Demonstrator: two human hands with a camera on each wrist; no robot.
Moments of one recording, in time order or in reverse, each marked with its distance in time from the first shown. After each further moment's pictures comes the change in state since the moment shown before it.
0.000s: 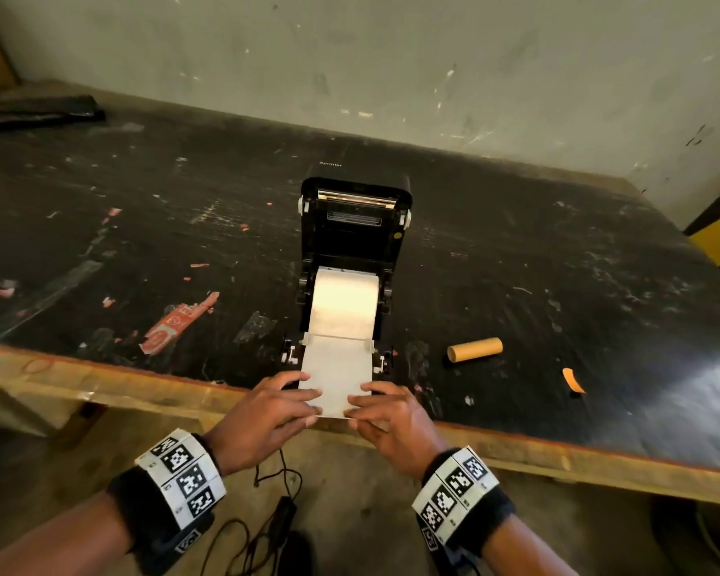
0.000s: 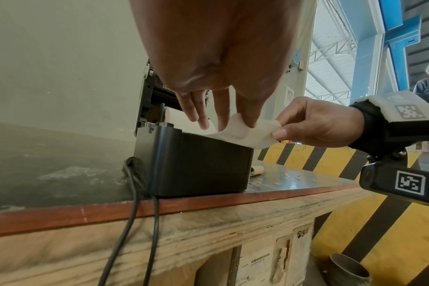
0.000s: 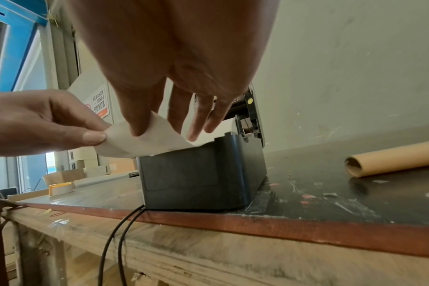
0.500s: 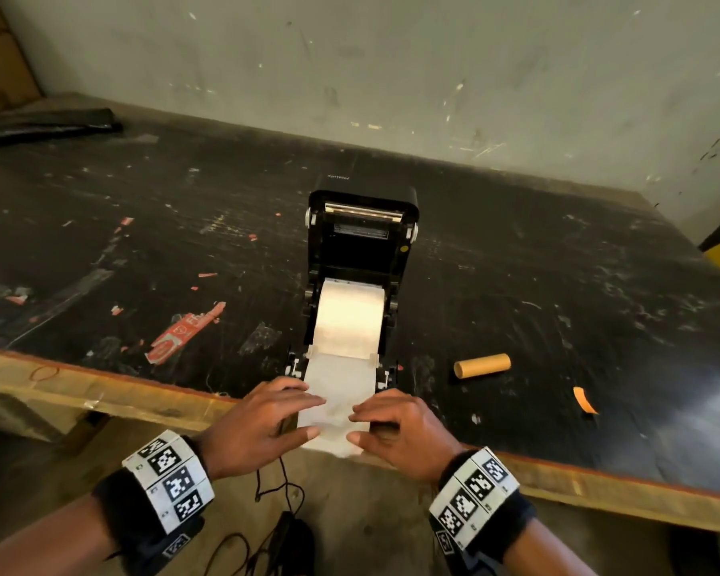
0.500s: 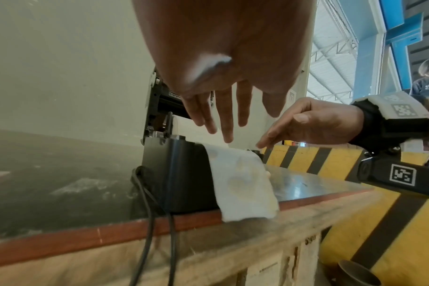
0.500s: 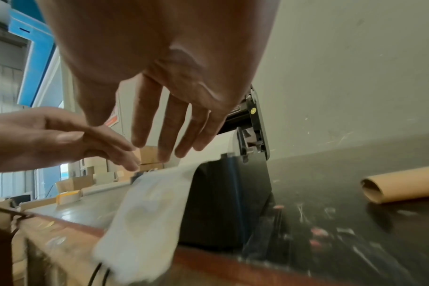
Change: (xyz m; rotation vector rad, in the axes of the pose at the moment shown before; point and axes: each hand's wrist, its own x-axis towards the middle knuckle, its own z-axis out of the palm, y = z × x) left_hand 0.002 0.007 -0.022 0.005 -0.082 -0.099; right_hand 0.013 -0.010 -0.028 0.074 -0.142 0.053
